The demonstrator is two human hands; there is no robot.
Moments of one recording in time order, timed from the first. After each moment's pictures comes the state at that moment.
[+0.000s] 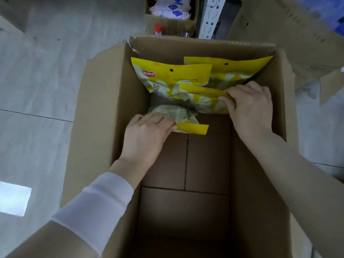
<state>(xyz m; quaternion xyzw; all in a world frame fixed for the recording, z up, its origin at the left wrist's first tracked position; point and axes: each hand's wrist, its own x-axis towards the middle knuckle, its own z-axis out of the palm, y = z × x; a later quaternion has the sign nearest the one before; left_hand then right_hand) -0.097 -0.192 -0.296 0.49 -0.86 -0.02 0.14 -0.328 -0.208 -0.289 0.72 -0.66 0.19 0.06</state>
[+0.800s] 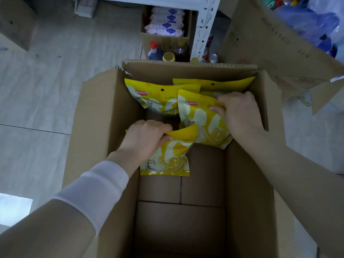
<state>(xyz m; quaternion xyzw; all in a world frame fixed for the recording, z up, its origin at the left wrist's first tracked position) -0.111 -0.237 -0.295 0.42 -0.90 -0.13 0.06 -0.344 -0.244 -0.280 0.73 -0.68 0.11 -0.06</state>
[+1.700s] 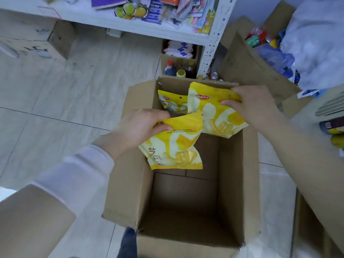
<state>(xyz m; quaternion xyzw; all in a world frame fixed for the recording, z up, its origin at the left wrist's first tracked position) -0.046 -0.181 -0.095 0.45 -0.86 -0.24 0.05 -0.314 -0.185 -0.077 0.72 -0.67 0.08 -0.14</state>
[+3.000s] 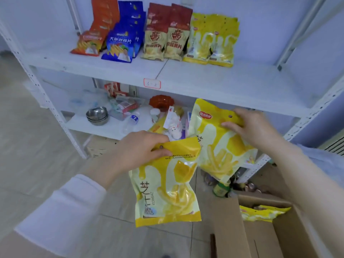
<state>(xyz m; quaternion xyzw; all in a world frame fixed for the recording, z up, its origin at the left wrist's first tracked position) 0.403 -0.342 0.278 0.43 -0.89 -0.12 0.11 0.113 -0.351 0.294 0.76 -0.61 0.23 -0.01</state>
